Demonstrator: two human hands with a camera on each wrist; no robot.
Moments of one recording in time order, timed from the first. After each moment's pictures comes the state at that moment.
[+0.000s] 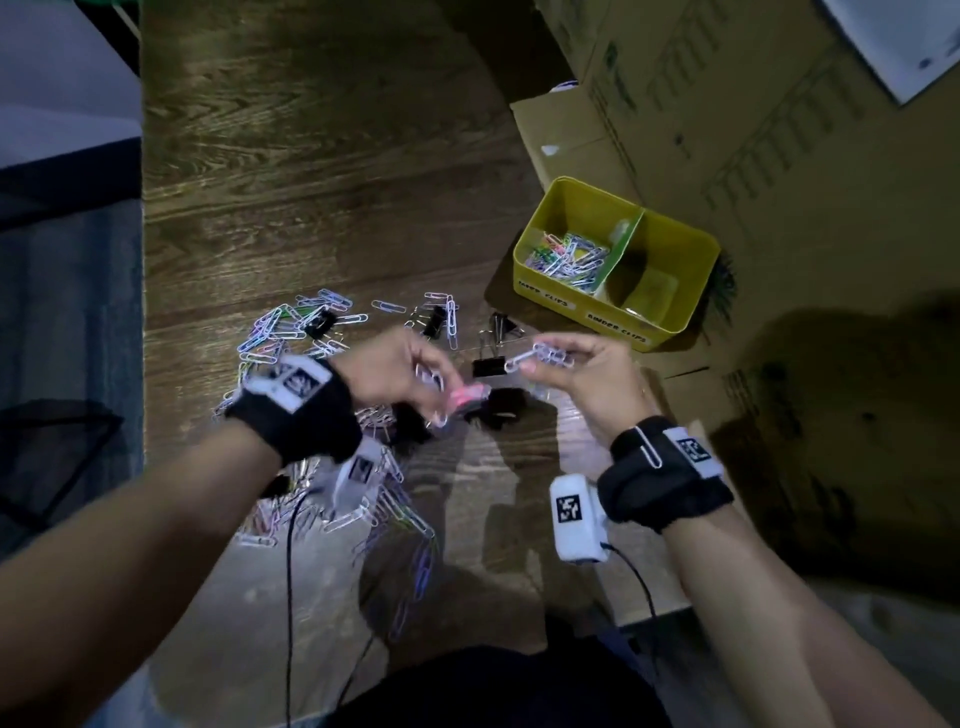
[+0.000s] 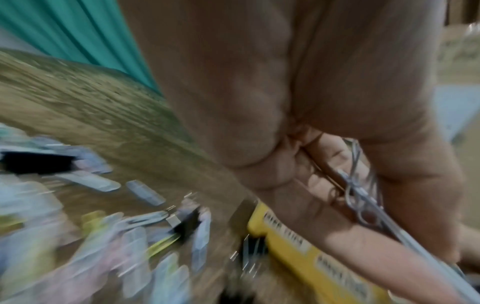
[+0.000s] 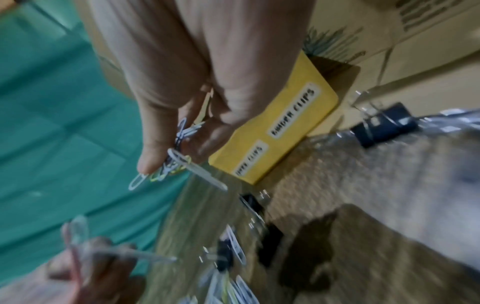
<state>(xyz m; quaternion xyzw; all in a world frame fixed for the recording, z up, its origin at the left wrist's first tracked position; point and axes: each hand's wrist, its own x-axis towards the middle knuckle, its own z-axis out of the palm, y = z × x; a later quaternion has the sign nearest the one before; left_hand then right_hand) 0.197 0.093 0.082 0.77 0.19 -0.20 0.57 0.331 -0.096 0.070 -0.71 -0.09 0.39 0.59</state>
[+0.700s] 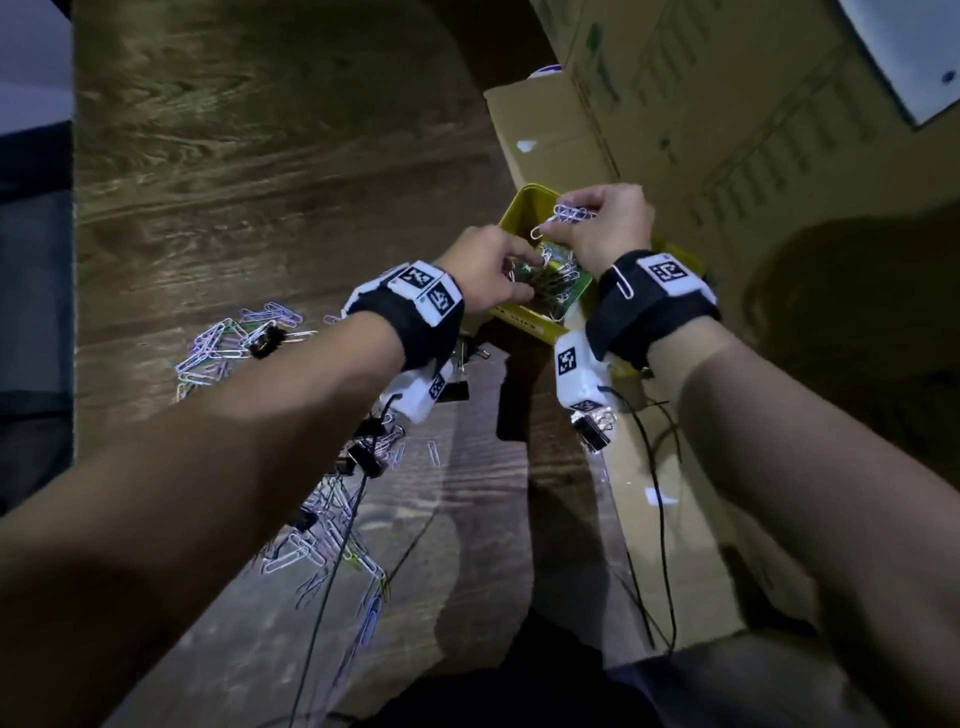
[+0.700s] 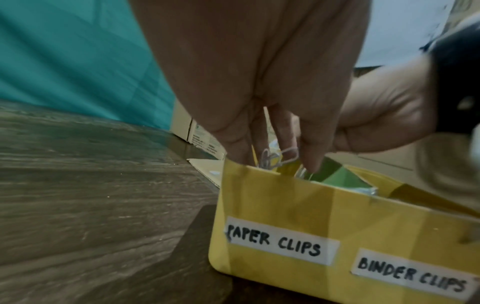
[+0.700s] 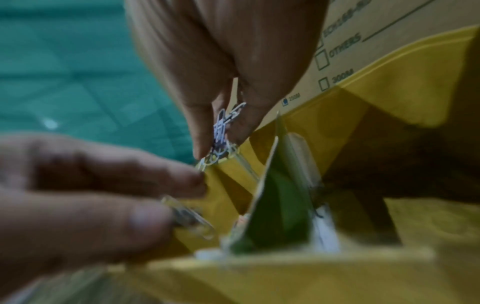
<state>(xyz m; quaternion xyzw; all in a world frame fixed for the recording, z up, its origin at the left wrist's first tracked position) 0.381 0.090 0.061 0.91 0.20 -0.09 0.35 0.494 -0.010 0.069 -0.87 -0.15 0.18 0.43</state>
